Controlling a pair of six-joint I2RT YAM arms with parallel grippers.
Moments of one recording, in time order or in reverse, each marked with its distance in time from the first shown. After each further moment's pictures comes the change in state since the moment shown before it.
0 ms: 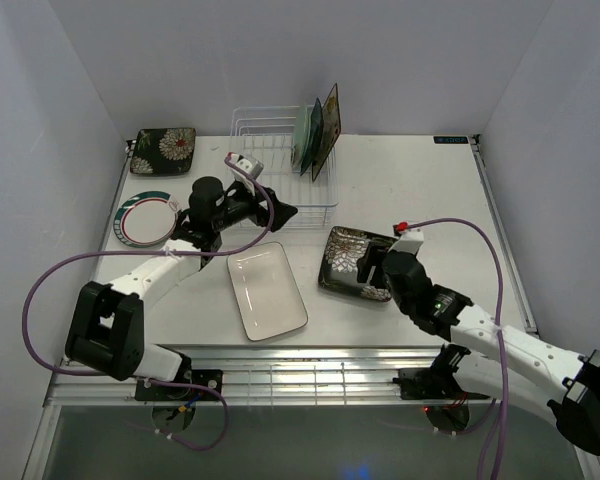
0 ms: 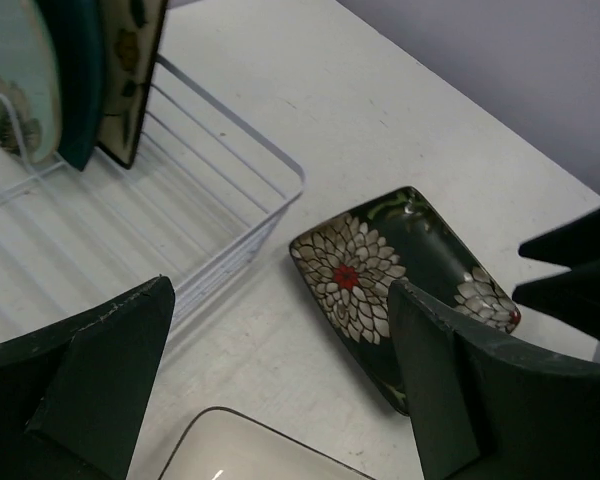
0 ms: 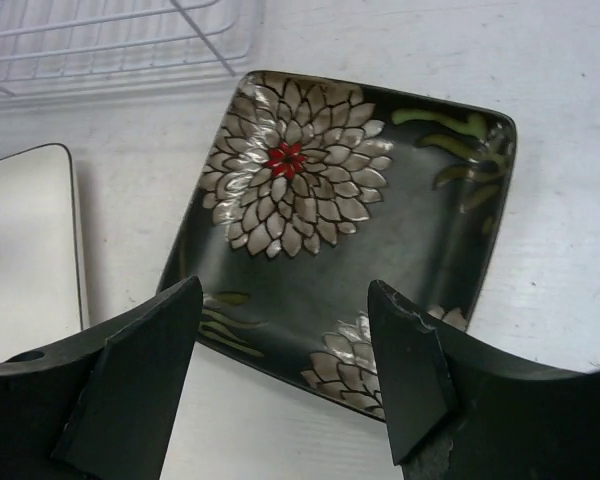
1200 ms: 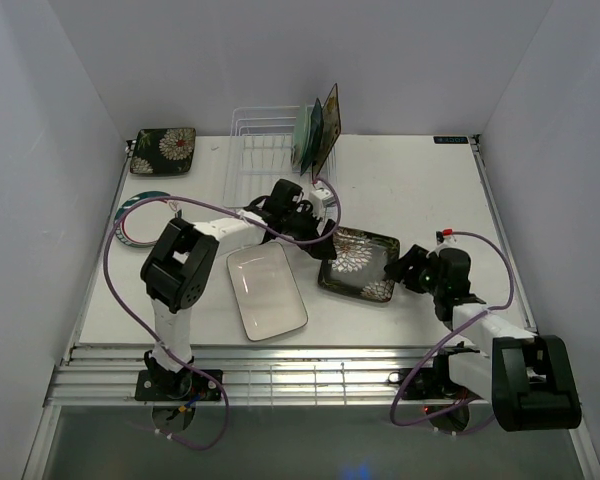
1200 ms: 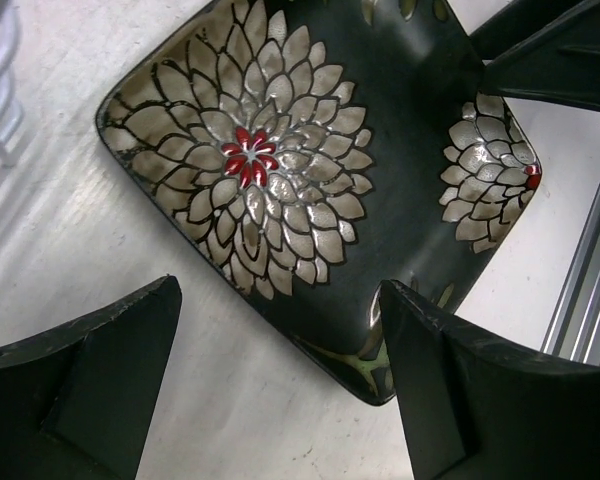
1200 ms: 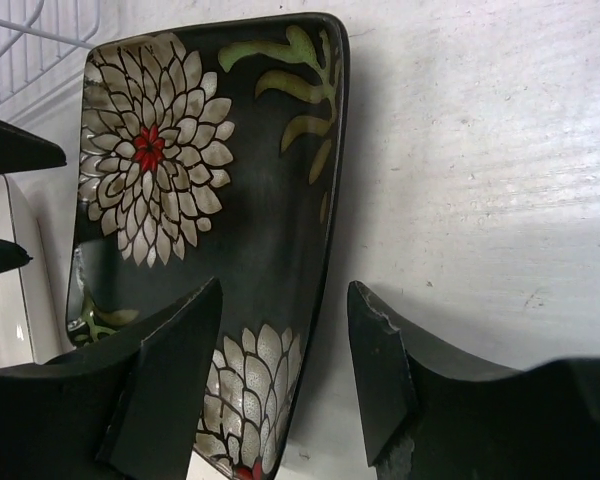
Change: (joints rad) left arm -0.250 0.565 0.415 -0.488 0.102 0.169; right arm -0.793 0.173 -0.301 0.430 -0.850 0.000
